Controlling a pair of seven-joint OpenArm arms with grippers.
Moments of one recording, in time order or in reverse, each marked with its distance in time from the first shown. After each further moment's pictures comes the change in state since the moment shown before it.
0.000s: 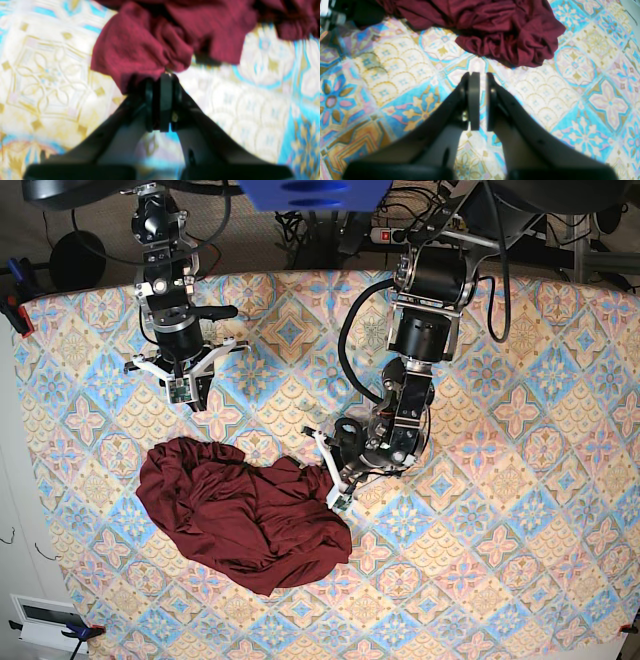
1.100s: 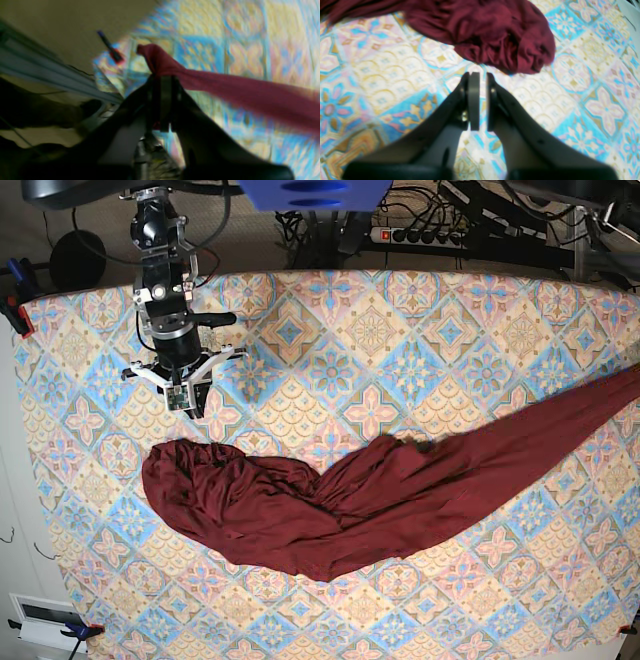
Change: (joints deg) left arm 30.3 -42.7 -80.8 10.2 -21.5 -0.2 6.1; right arm 1.7 0.2 -0.2 -0.2 0.0 -0.2 -0.6
